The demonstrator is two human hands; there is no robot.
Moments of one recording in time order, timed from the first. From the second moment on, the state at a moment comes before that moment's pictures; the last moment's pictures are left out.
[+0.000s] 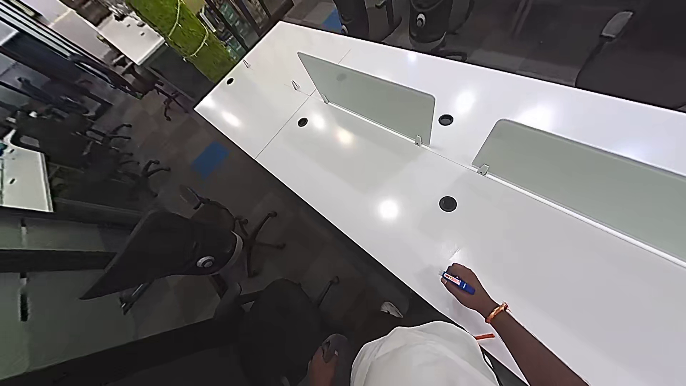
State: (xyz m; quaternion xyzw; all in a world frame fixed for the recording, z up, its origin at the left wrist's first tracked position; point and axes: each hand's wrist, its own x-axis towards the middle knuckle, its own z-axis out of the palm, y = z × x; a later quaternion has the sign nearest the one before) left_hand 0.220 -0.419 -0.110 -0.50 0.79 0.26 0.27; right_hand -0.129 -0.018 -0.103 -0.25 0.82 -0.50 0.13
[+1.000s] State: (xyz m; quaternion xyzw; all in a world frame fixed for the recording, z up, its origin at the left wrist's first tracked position) left_hand 0.094 -0.607 -0.170 -0.39 0.81 0.30 0.32; right_hand -0.209 -0.128 -0.057 -0.03 0.84 -0.53 0.00
